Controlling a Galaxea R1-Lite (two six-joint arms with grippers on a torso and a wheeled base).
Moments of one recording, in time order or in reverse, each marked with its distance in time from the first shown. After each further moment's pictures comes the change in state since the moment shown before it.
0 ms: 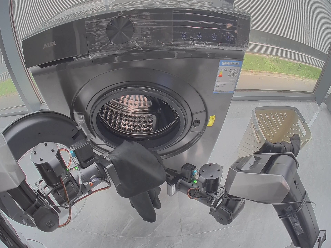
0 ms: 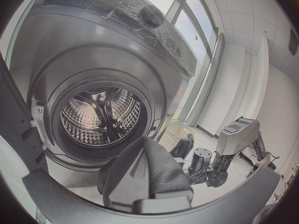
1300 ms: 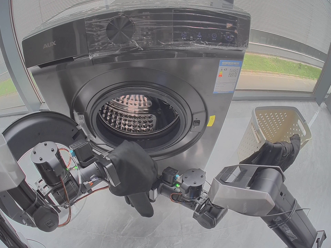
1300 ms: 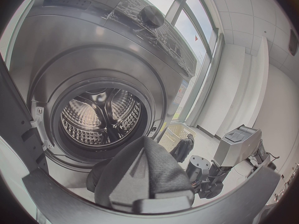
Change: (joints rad) left arm 0.002 -0.002 -0.003 0.000 0.000 0.000; right arm 0.087 0.094 -0.197 0.000 0.040 0.009
